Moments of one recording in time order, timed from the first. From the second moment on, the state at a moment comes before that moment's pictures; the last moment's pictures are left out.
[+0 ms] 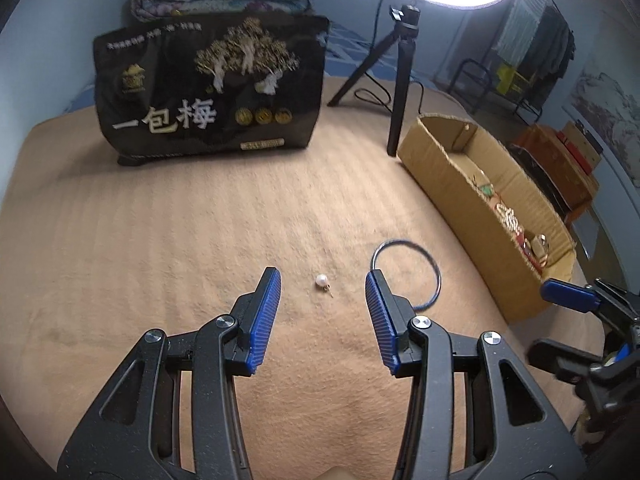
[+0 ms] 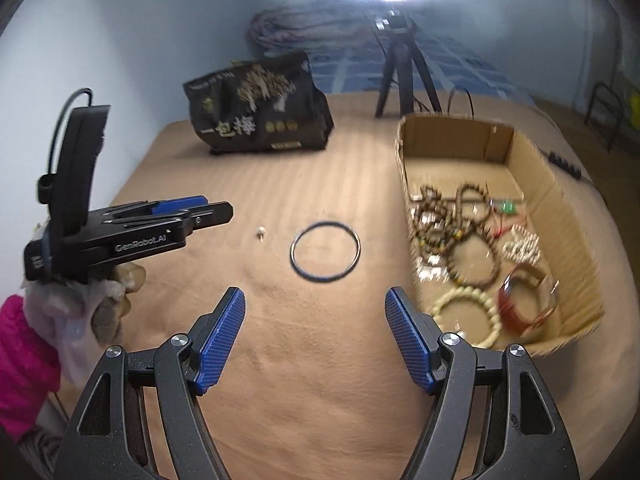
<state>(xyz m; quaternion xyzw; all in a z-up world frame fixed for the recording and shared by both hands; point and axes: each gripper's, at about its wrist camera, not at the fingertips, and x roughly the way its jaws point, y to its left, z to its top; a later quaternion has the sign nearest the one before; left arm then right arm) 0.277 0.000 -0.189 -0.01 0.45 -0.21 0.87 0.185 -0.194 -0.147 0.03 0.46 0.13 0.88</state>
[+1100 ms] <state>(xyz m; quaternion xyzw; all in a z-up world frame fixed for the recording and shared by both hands) 0.306 -0.013 -0.243 0.01 0.45 -0.25 0.86 0.234 -0.149 -0.224 0.01 0.46 0.02 0.89</state>
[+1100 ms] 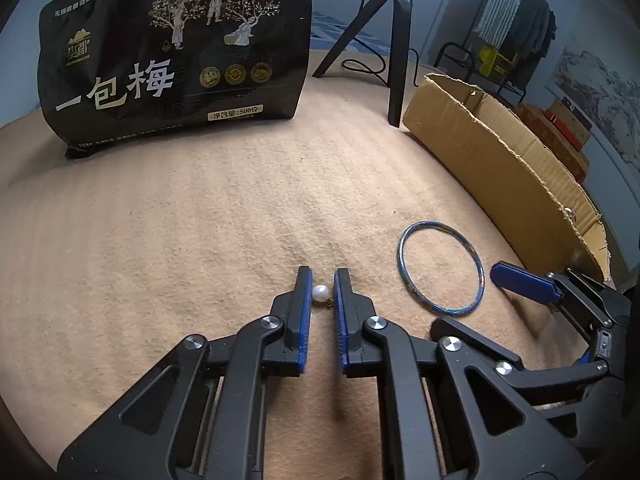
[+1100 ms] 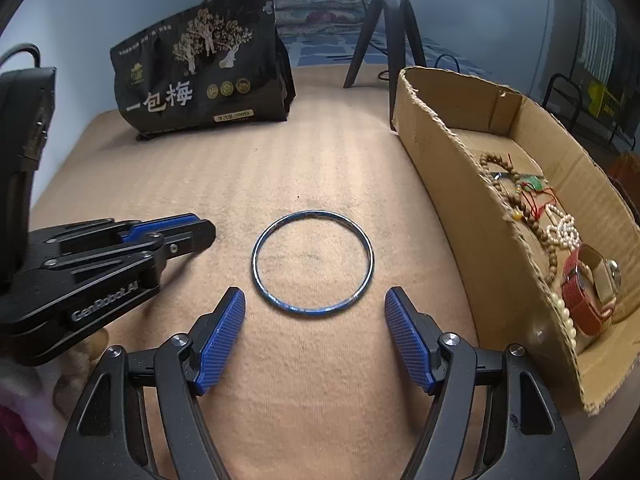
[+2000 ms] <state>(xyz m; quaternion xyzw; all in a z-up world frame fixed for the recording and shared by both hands) 0.297 0.008 -0.220 0.00 0.44 -0.21 0.87 0.241 -0.133 -0.211 -0.02 0.45 0.05 0.89</state>
